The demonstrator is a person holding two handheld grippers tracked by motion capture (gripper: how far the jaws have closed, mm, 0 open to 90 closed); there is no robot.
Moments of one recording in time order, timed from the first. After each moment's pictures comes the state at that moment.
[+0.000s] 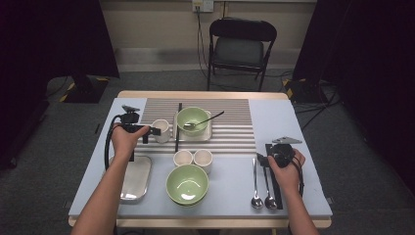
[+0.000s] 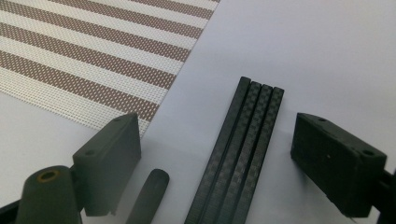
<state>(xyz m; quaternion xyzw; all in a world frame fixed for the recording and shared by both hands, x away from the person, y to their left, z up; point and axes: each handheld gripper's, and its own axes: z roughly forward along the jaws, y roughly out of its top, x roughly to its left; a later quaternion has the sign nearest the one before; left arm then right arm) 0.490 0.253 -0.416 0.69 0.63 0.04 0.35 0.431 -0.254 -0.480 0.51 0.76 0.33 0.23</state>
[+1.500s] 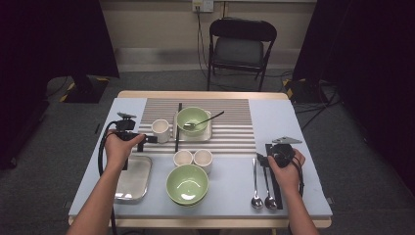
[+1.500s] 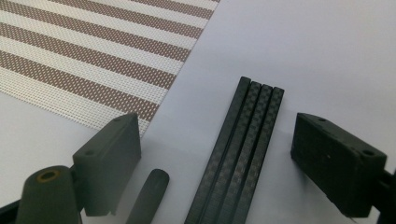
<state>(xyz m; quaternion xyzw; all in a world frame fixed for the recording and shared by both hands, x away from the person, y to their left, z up) 0.462 0.261 -0.414 0.72 0.60 0.04 0.35 0.431 -0.254 -0.480 0.51 0.76 0.33 0.23</state>
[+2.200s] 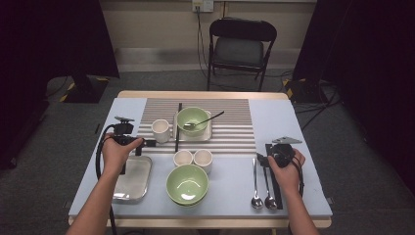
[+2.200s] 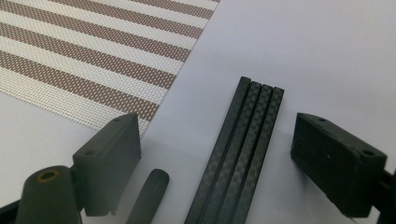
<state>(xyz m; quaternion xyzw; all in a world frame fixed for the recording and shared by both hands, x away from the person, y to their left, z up) 0.447 0.264 -0.416 0.72 0.60 0.04 0.36 0.431 -0.254 -0.480 0.51 0.76 0.33 0.23</state>
